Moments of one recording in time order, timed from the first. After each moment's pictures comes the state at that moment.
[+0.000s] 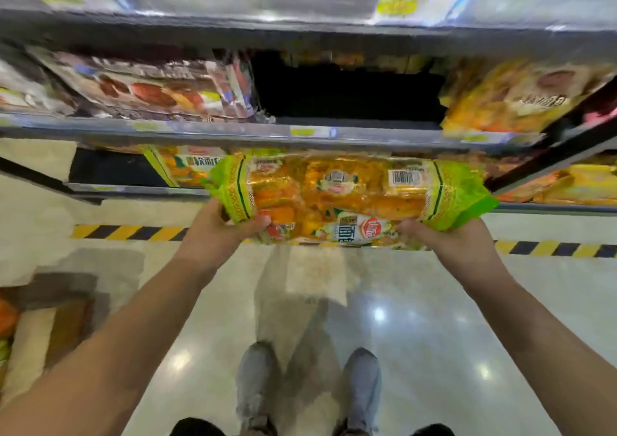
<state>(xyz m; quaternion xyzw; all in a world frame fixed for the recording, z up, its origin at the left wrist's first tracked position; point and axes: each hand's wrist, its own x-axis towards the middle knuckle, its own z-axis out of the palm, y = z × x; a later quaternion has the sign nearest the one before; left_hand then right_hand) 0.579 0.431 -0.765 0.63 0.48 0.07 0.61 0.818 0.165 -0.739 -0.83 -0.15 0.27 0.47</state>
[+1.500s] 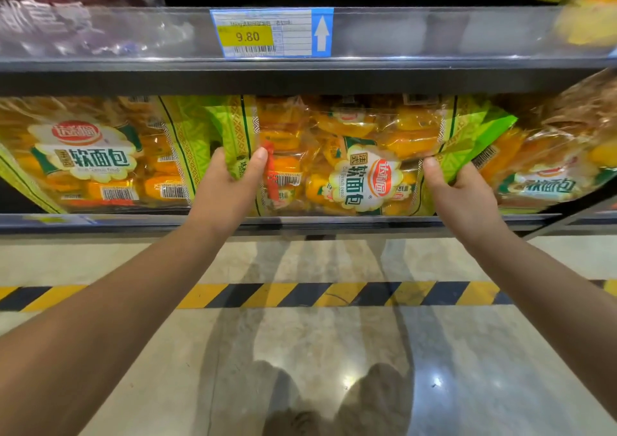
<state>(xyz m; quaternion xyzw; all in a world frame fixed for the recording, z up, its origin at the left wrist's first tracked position) 0.736 0.480 -0.999 0.72 0.48 0.13 0.48 0.933 0.258 -1.009 -0.89 -0.13 0.16 0.41</state>
